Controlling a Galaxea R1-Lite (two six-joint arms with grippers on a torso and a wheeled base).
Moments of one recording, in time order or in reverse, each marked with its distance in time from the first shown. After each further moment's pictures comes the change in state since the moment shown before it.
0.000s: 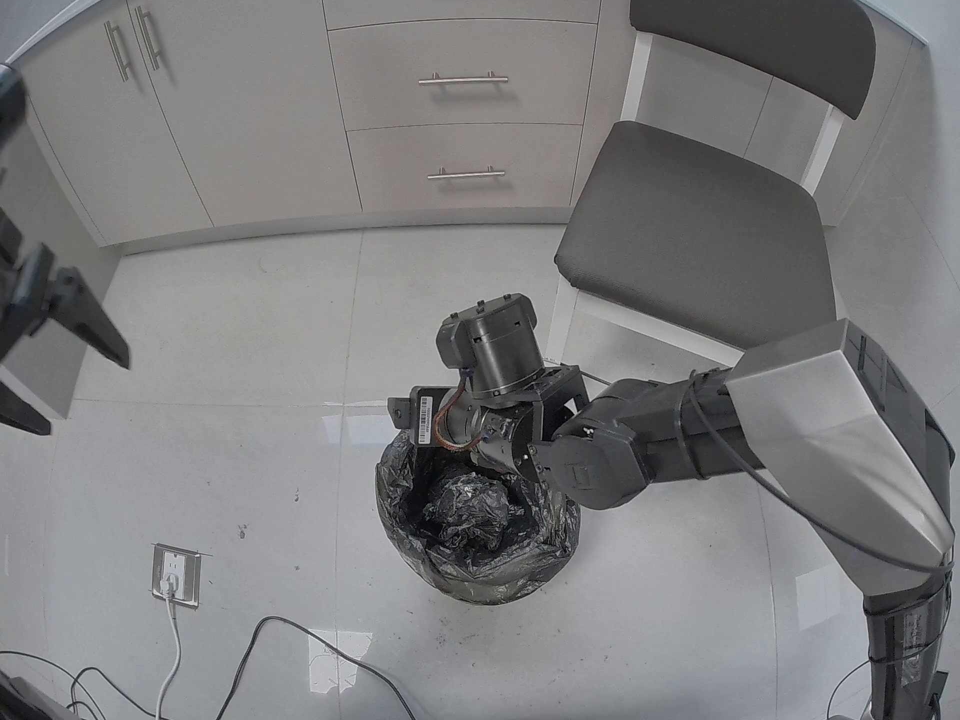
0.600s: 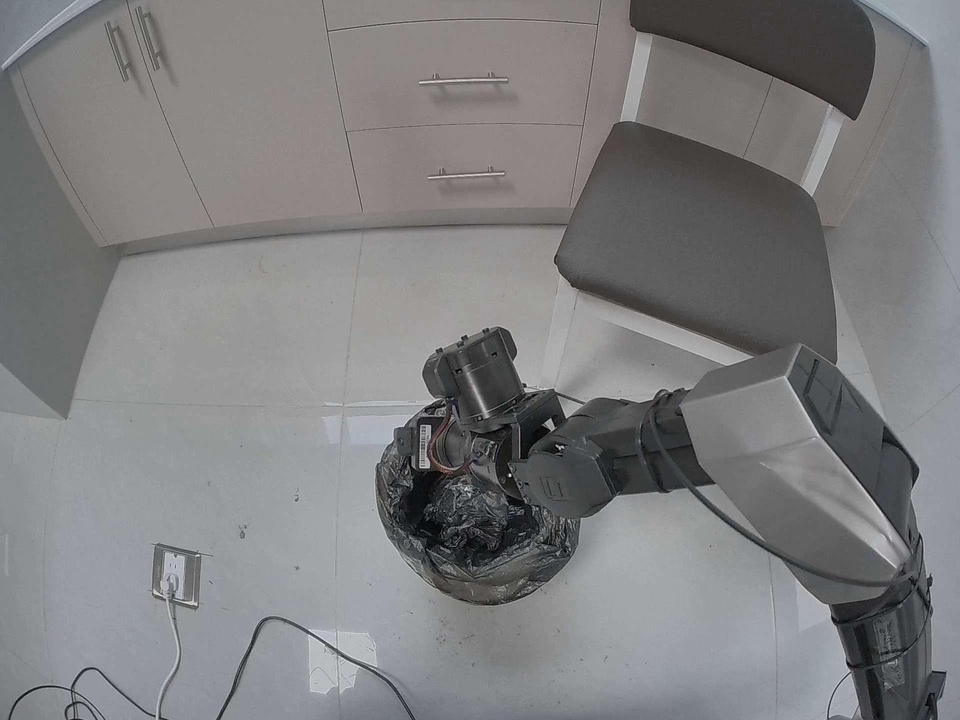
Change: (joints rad) left arm 0.065 -0.756 0.655 -0.318 -0.032 0.003; right arm -0.007 0.097 -0.072 0.079 -0.006 0.028
